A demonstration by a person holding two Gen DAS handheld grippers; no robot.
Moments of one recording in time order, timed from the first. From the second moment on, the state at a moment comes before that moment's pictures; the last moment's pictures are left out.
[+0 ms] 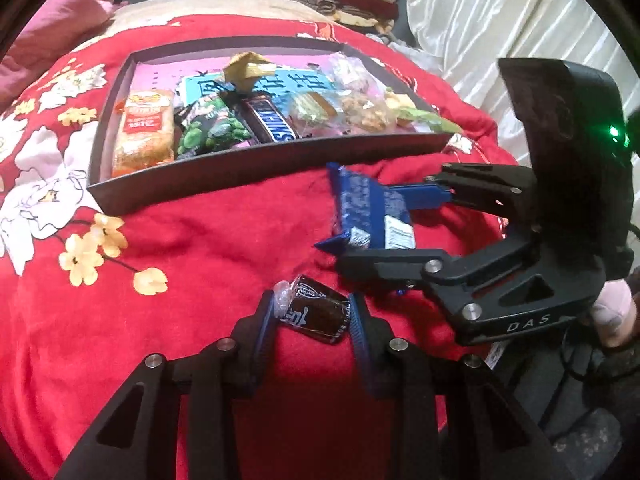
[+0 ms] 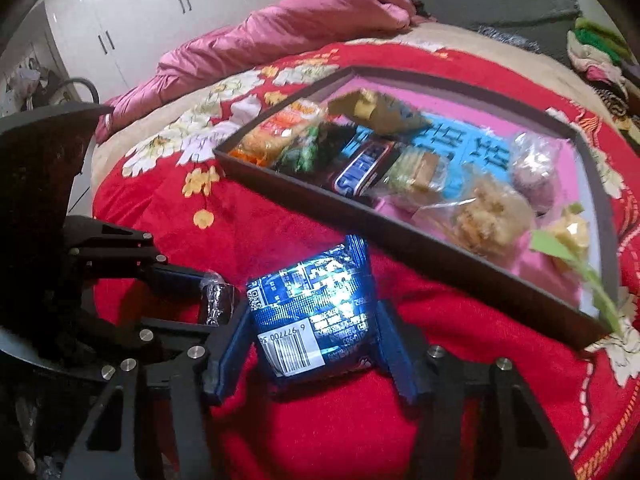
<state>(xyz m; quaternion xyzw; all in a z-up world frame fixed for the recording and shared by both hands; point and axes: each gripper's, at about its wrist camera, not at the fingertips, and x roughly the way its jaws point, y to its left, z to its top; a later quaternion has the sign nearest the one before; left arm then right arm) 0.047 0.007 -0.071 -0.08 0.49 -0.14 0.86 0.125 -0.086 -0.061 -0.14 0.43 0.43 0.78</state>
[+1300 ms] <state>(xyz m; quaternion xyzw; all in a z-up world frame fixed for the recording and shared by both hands) 0.139 0.010 -0.011 -0.10 0.42 -0.04 0.90 0.181 -0.174 0.005 0.05 0.29 0.29 0.91</state>
